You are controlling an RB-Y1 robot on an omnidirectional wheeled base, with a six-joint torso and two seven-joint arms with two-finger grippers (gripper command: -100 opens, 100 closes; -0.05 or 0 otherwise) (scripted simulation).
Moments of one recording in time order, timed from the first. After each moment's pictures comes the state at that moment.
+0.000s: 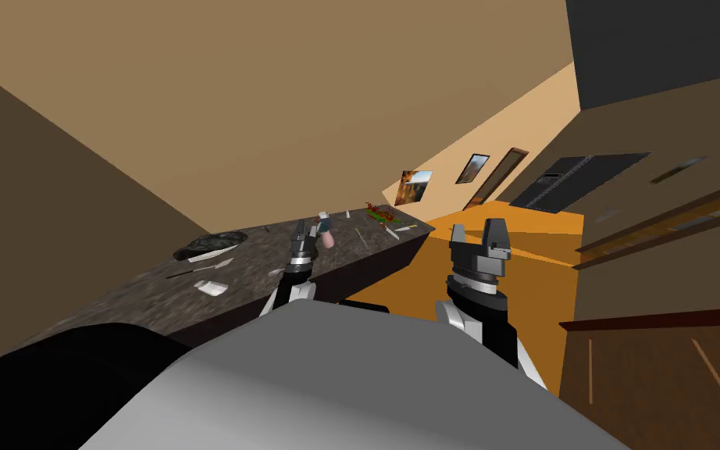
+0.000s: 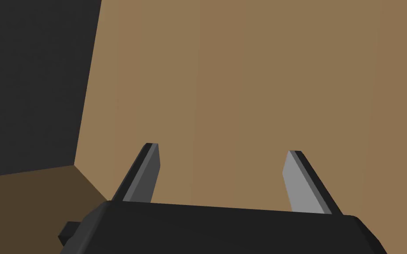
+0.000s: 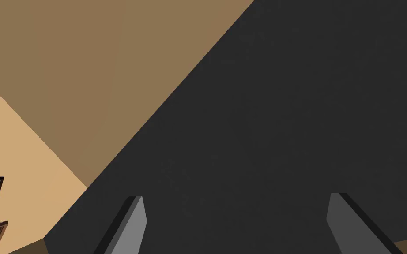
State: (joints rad) left arm 0.51 0.02 -0.01 -2.22 0.00 -0.50 0.07; right arm 0.52 -0.05 -0.07 -2.36 0.02 -0.60 0.09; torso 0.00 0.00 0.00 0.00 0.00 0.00
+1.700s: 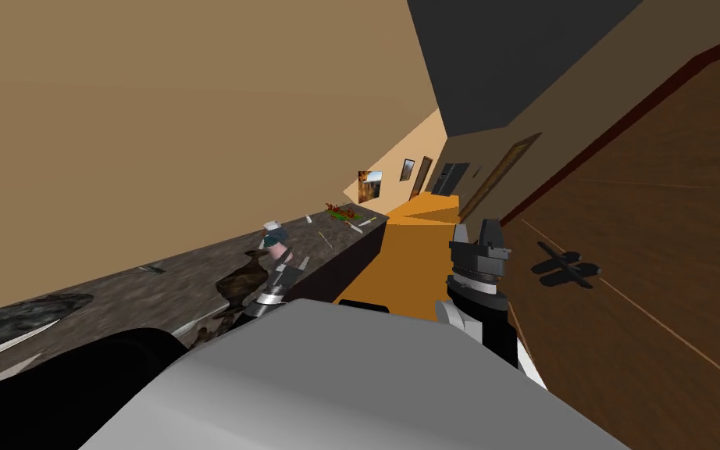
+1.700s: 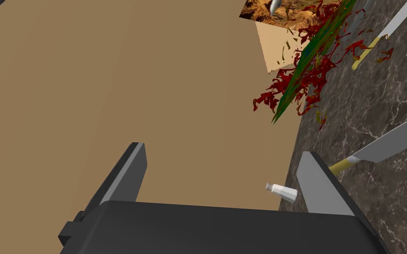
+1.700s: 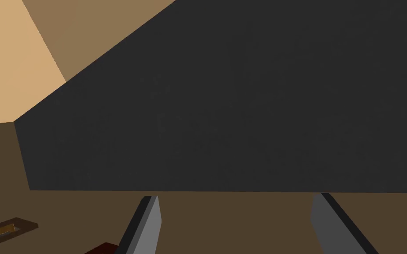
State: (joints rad) left arm 0.96 0.43 0.00 -2.21 0.19 -0.61 0.38; right arm 0.52 -0.05 -0.07 -2.36 0.02 -0.60 0.09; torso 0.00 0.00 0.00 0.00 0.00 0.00
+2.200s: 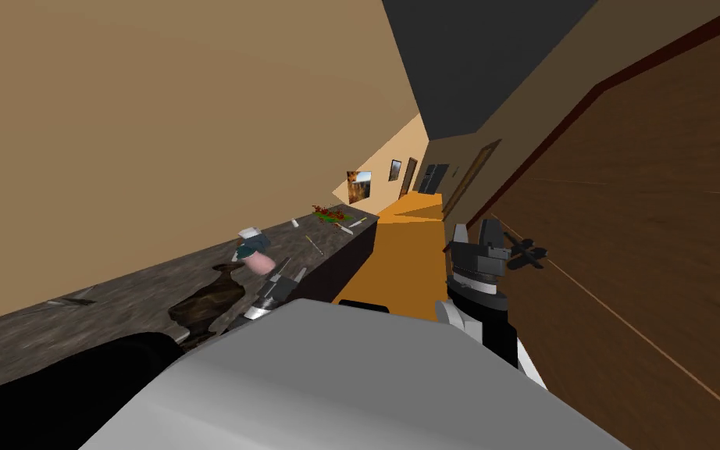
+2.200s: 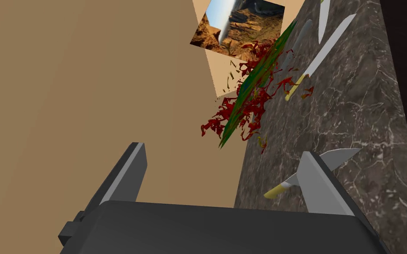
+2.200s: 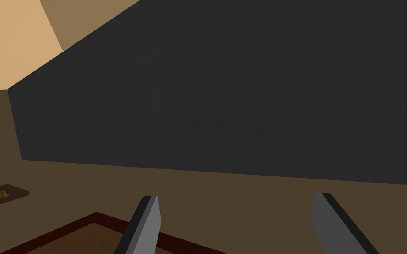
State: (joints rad) left arm 1.08 0.53 0.00 -2.19 0.23 -0.63 0.46; right arm 0.52 -0.05 -0.07 -2.36 0.02 -0.60 0.09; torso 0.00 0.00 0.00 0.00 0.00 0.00
